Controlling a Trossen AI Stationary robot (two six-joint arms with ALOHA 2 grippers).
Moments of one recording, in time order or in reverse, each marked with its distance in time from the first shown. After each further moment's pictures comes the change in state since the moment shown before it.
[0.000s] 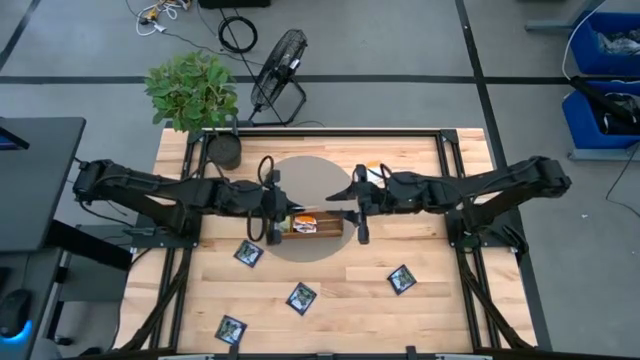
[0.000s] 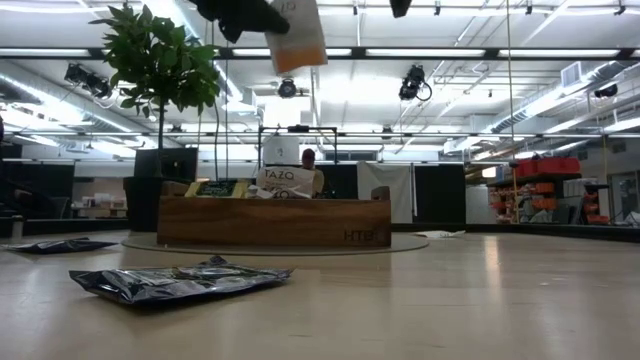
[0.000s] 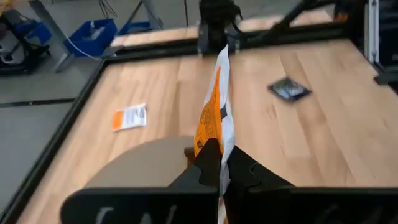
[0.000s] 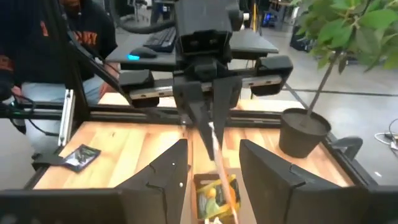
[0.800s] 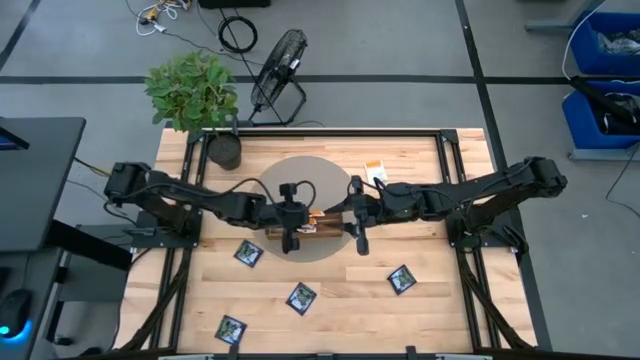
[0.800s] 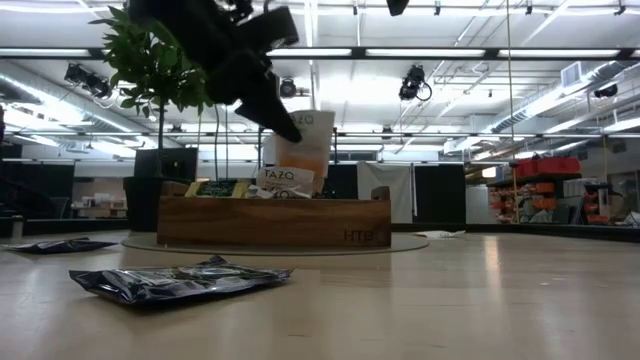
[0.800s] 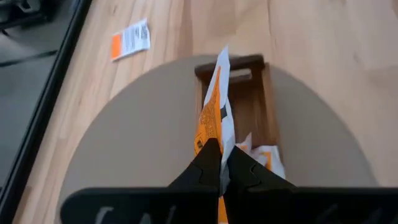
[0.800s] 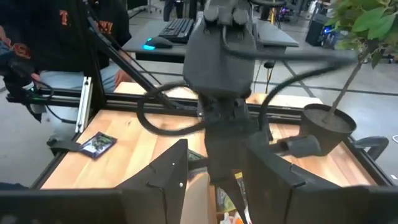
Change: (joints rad) left arm 0.009 0.312 -0.002 -0.004 -0.142 0.052; right arm 0.055 0.038 0.000 0.000 0.001 -0.004
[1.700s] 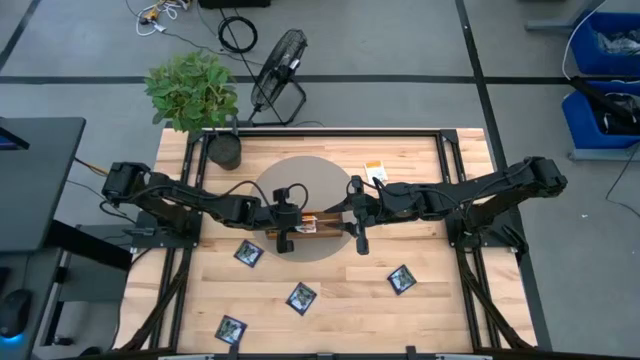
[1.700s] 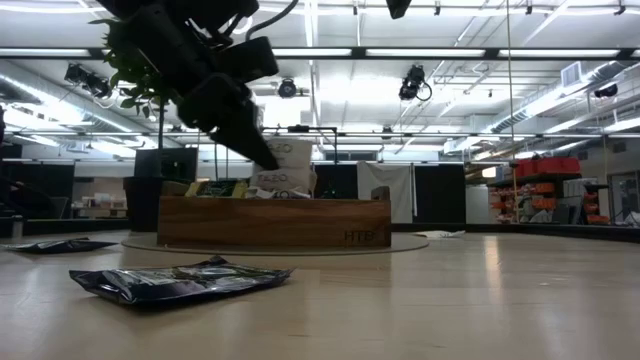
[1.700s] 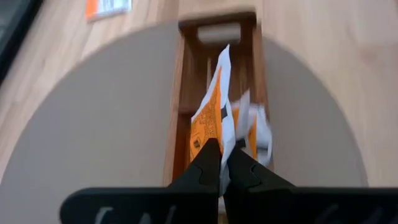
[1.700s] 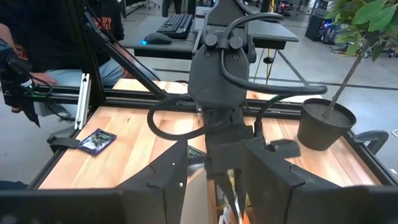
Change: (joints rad) left arm 0.007 -0.026 -0.147 0.091 0.067 -0.110; right arm 0.000 0.000 0.000 -0.016 0.002 0.012
